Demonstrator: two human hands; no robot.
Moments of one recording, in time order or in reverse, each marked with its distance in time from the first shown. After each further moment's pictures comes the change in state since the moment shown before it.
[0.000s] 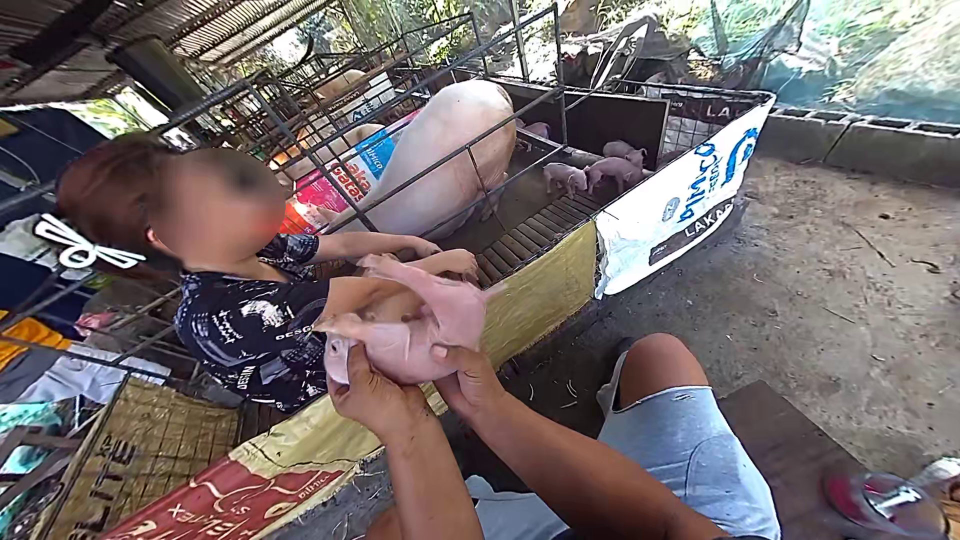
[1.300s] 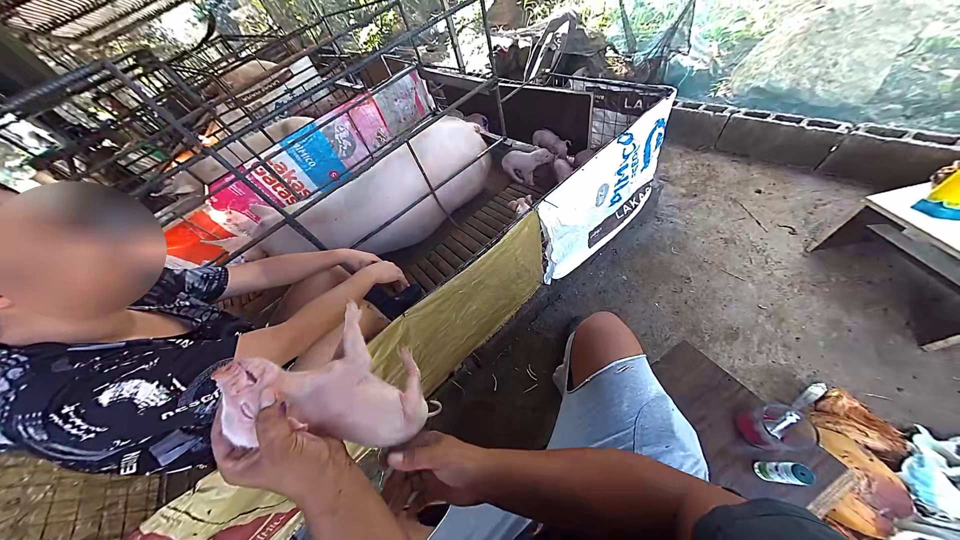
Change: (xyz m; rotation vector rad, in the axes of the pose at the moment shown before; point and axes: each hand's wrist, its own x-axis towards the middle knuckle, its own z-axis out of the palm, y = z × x) left_hand 0.034 -0.006 -0.046 0.195 -0.217 0.288; right_hand -0.085 -0.005 -0.075 -0.509 -0.032 0.874
